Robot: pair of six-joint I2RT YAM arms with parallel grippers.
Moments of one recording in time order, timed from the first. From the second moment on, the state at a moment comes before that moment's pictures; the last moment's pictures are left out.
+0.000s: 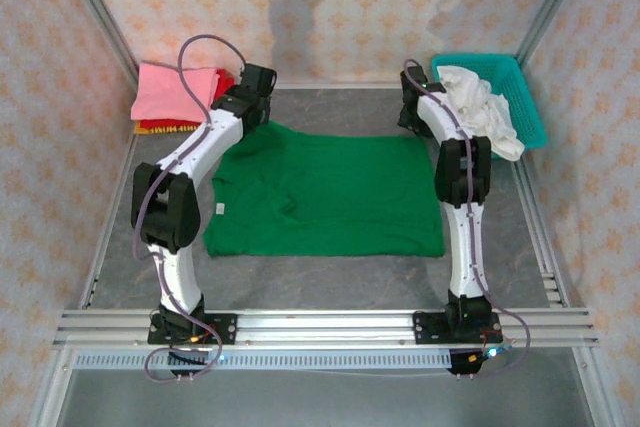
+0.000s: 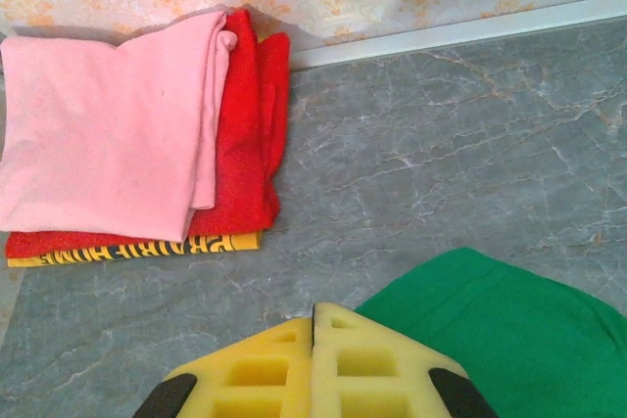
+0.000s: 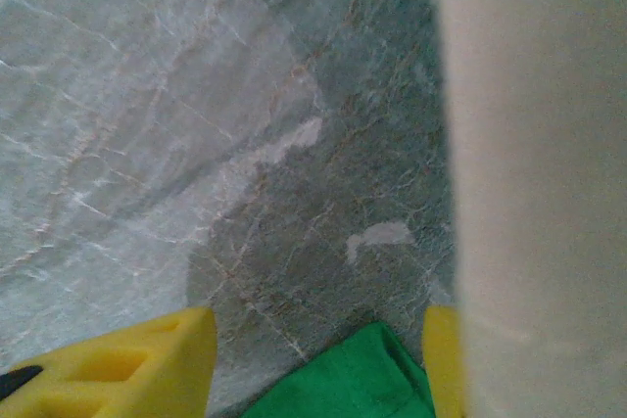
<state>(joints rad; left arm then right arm) -0.27 1.93 1.69 -0.56 -0.51 -0.07 0.13 2.47 2.20 -0.94 0.28 0.59</state>
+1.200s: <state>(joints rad) -0.21 2.02 1.81 -0.61 -0.50 -0.07 0.14 2.48 2.17 -0.91 0.24 0.61</state>
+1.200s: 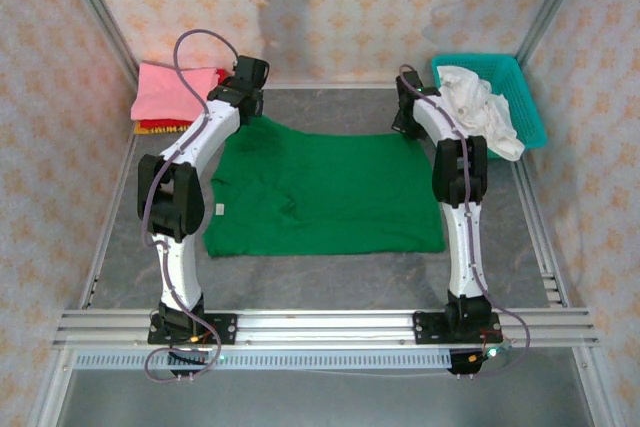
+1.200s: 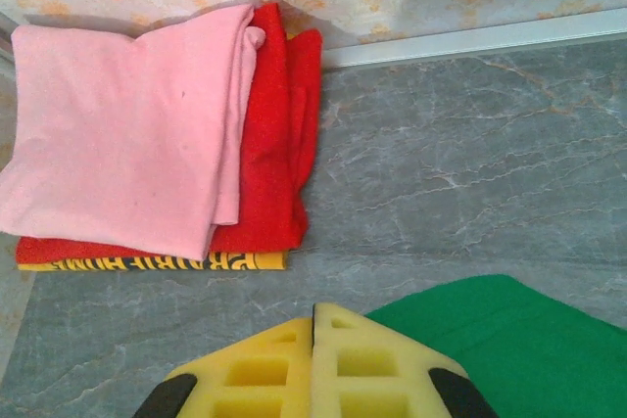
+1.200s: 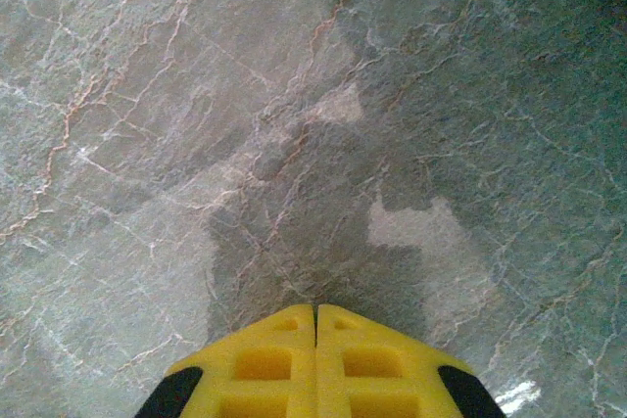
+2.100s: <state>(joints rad) -0.21 1.66 1.33 -0.44 -0.47 -0.06 0.14 1.95 1.35 -0.25 0.23 0.49</state>
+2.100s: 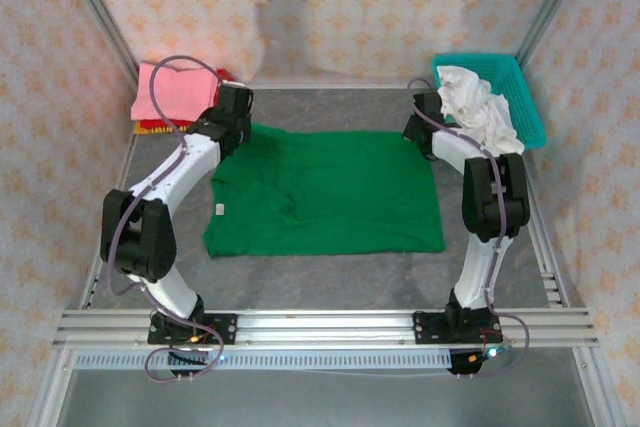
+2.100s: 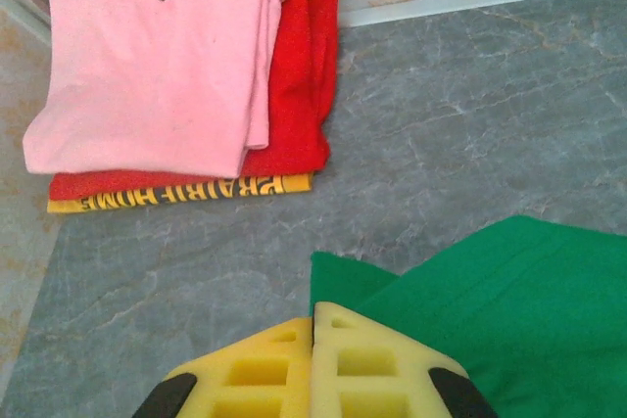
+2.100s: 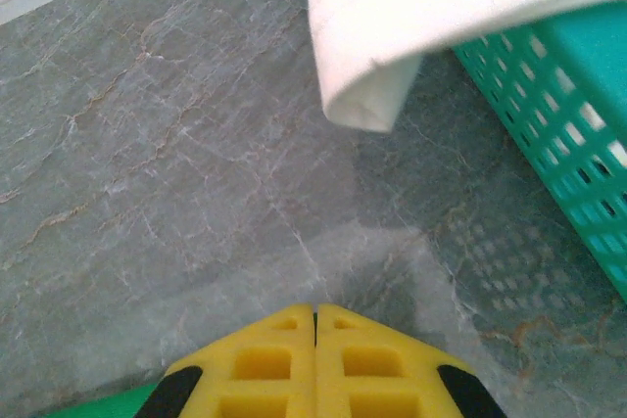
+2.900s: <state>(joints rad) -0.23 1.50 1.06 -0.46 -0.51 -0.18 0.14 1.79 1.14 -0.22 0.25 0.55</state>
